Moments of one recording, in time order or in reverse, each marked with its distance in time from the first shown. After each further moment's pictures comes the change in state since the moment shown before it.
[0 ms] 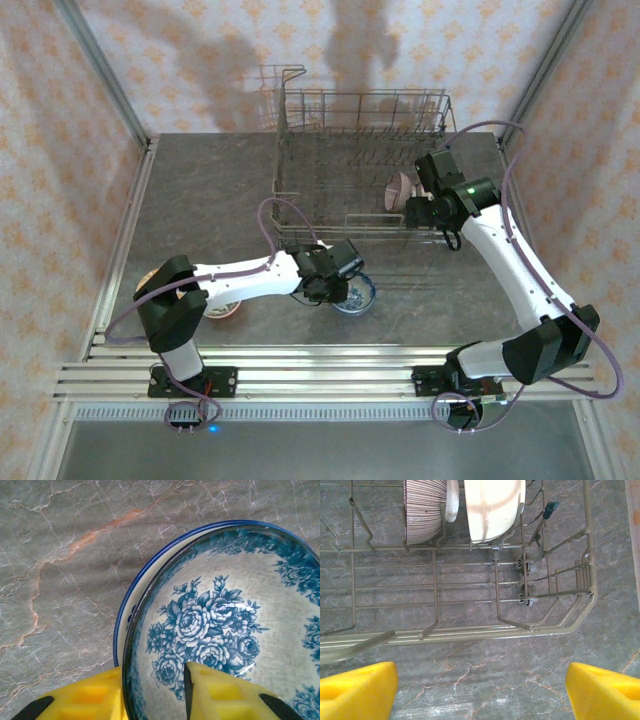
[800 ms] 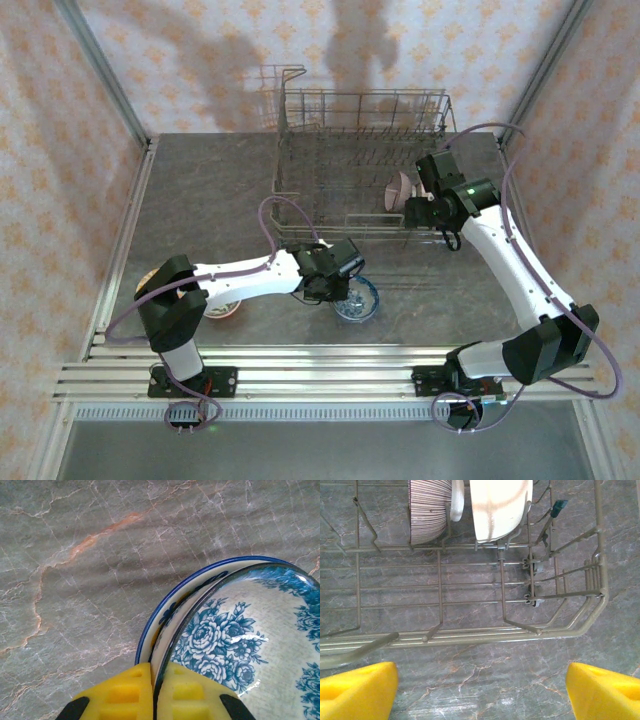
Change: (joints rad) left arm 0.000 0.002 0.016 -0.011 -0.009 0.019; right arm -0.011 -0.002 -0.019 0.025 -0.033 -0.005
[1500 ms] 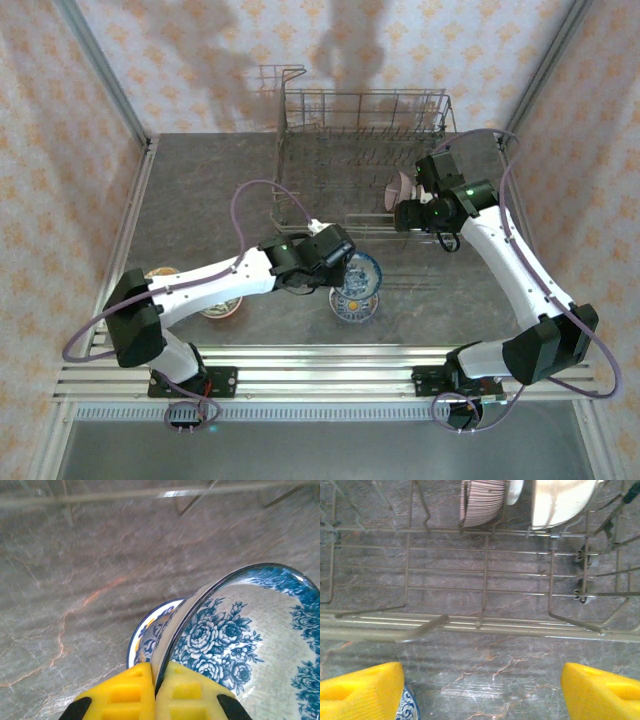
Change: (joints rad) left arm 0.000 -0.186 0.052 -0.005 -0.104 0.081; right arm -0.003 -0.002 -0.016 0.024 -0.194 -0.034
